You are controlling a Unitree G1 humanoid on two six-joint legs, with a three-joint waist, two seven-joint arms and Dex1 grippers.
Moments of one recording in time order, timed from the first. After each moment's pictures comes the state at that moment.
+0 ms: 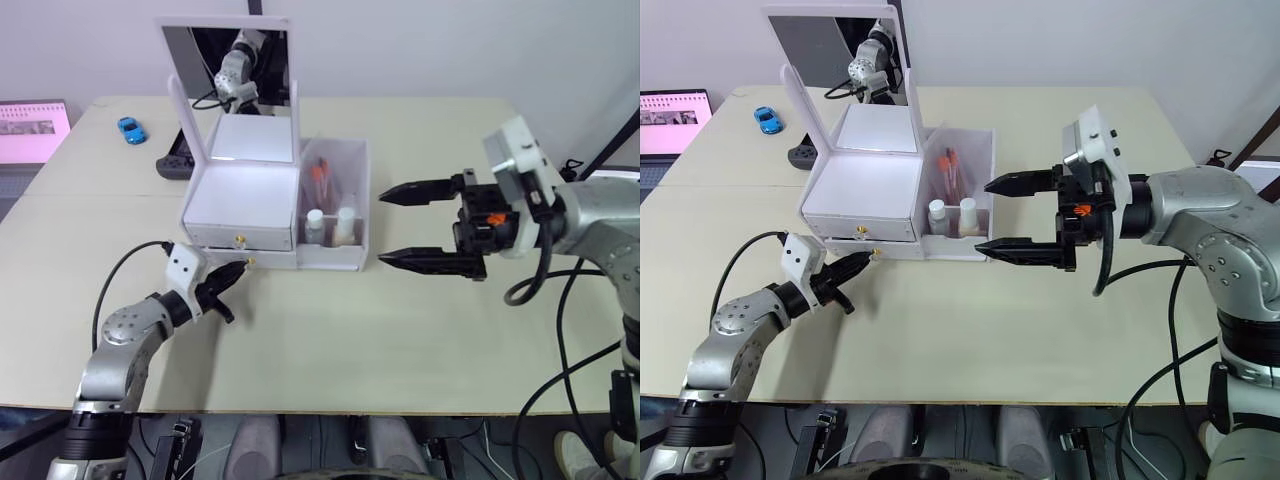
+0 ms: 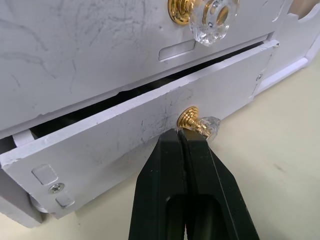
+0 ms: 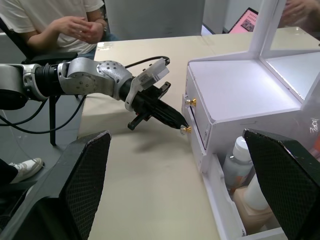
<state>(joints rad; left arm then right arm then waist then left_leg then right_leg) -0.07 0.49 0.10 -0.13 -0.33 0.30 -0.71 -0.62 -0.90 -0.10 -0.44 0.91 0.87 1.03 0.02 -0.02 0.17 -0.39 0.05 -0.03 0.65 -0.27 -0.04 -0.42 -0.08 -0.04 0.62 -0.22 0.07</state>
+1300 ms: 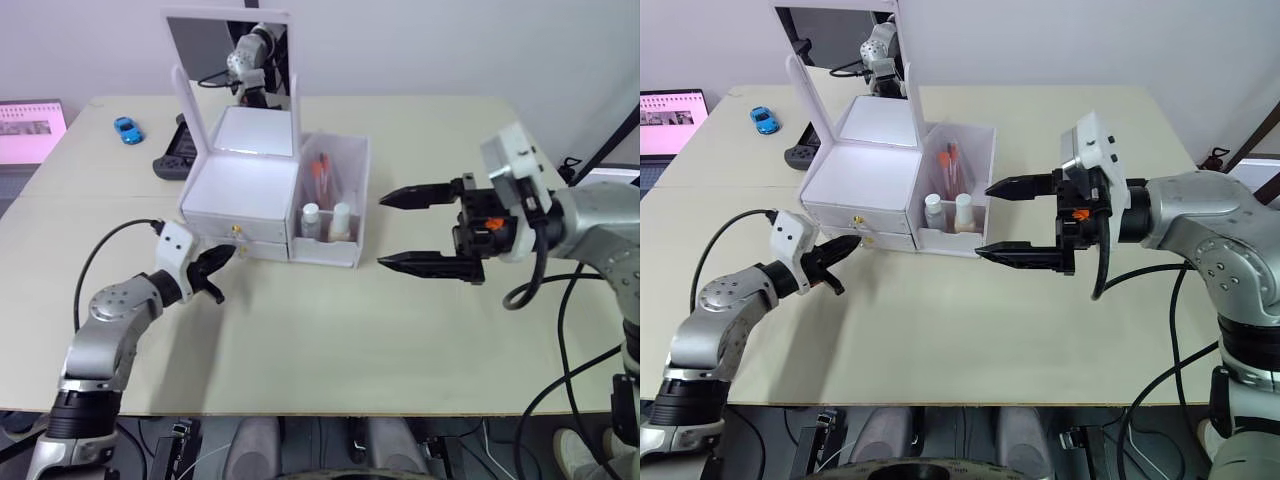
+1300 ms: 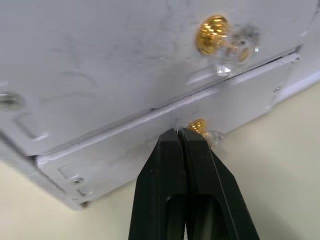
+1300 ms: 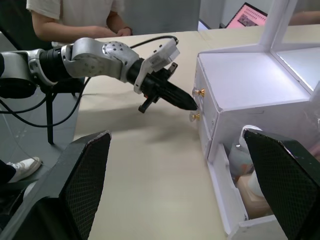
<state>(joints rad) -0.16 0.57 0.13 -0.13 -0.32 0.39 -0.67 -0.61 -0.91 -0.10 -0.45 0.91 0.87 1.01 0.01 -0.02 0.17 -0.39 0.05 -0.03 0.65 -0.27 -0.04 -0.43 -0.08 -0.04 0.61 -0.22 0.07</state>
